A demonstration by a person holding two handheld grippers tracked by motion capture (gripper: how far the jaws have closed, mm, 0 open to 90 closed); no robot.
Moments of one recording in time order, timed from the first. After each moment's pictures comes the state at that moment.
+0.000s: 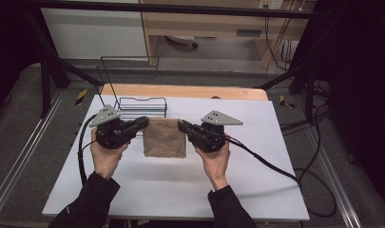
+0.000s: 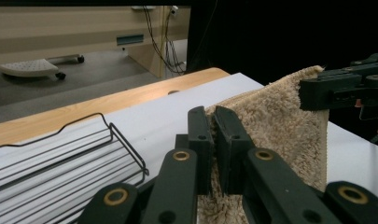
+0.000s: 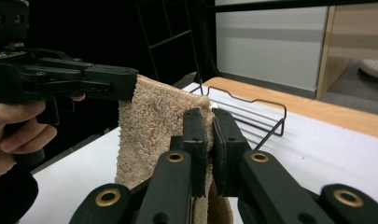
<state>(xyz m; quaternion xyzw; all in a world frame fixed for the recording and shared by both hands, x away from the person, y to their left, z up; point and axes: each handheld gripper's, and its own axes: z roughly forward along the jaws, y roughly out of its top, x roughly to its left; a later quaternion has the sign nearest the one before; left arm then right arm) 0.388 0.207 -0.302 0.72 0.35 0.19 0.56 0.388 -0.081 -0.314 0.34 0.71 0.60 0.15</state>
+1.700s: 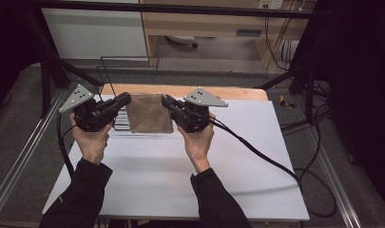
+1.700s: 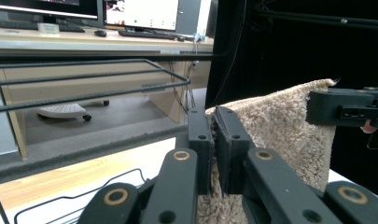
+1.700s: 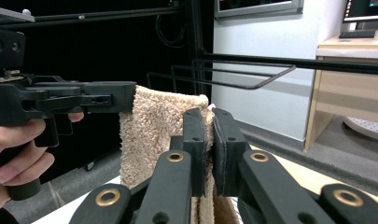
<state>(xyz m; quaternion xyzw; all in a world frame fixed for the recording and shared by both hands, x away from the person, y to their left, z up) 0.400 0.244 -0.262 0.66 0.36 0.25 0.62 0.406 -0.038 -0.262 0.31 0.67 0.64 0.22</state>
